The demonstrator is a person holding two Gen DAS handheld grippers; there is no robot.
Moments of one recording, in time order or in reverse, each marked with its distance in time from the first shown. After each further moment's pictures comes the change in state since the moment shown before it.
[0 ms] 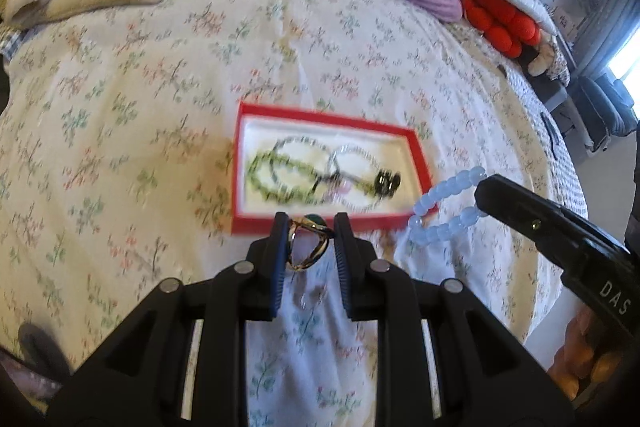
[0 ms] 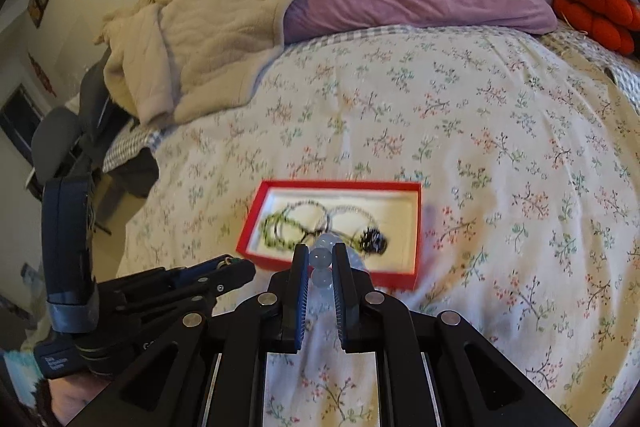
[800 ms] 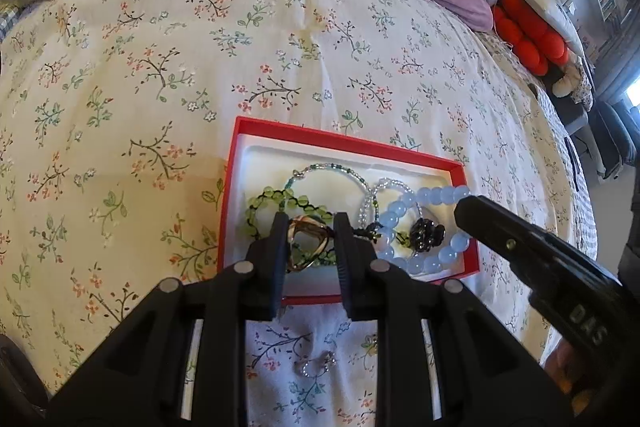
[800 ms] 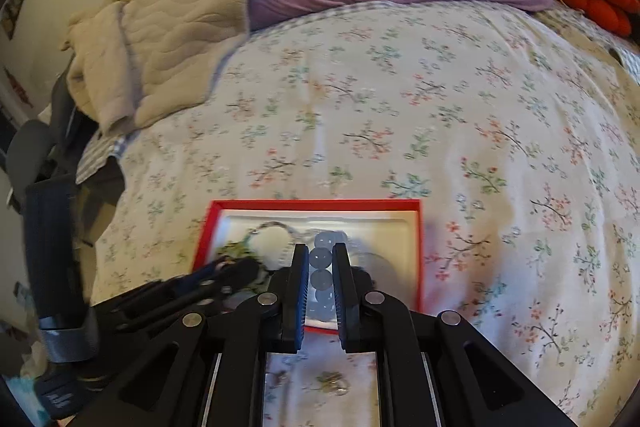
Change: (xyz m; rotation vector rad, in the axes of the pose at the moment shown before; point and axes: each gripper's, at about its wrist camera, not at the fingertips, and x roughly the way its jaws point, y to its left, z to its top) left arm 0.057 0.011 0.019 -0.084 0.018 0.037; right arm 0.074 -0.023 0.020 0.062 0.058 -0.066
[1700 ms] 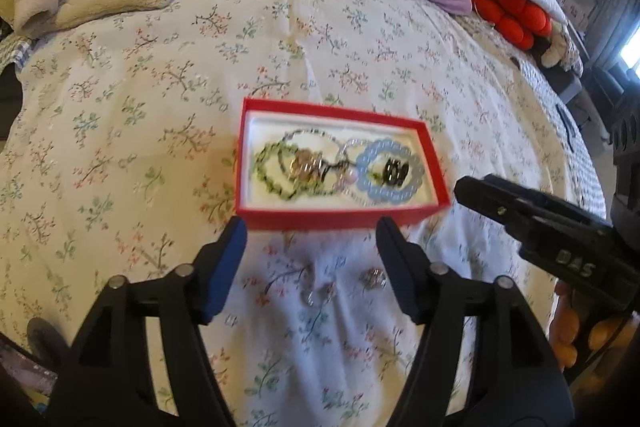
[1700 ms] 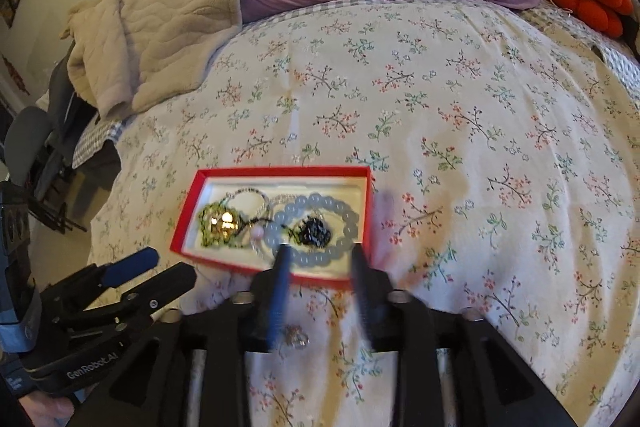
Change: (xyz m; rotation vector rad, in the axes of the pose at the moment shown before) left arm -0.055 -0.011 -0.033 0.109 -0.009 0.051; right arm -0.038 -0.022 -0.024 -0.038 0.029 -0.025
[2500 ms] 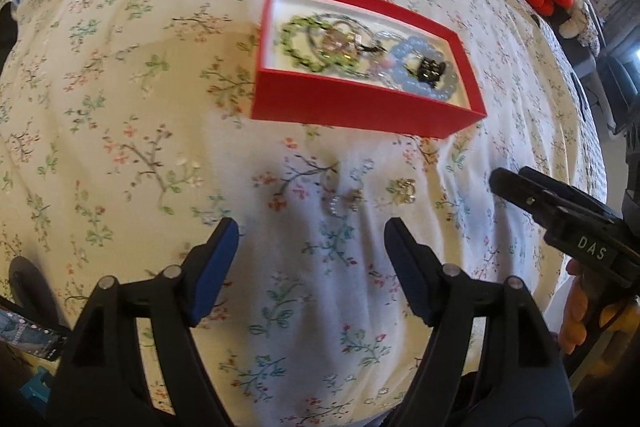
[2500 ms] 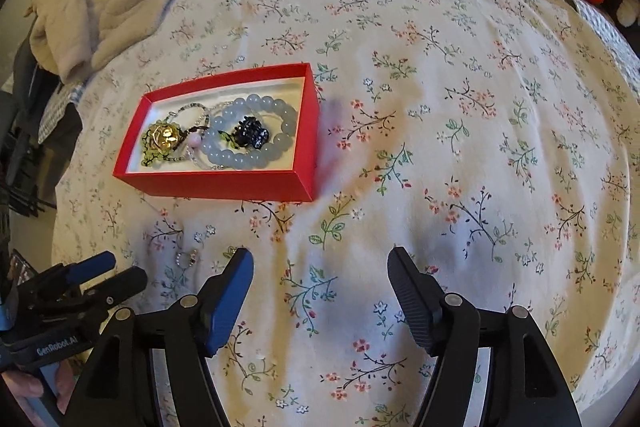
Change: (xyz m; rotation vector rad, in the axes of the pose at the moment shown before) left arm 0.025 0.013 -0.046 -0.053 0.224 -0.011; right arm 0.015 -0.024 -0.044 0.043 0.175 -0.121
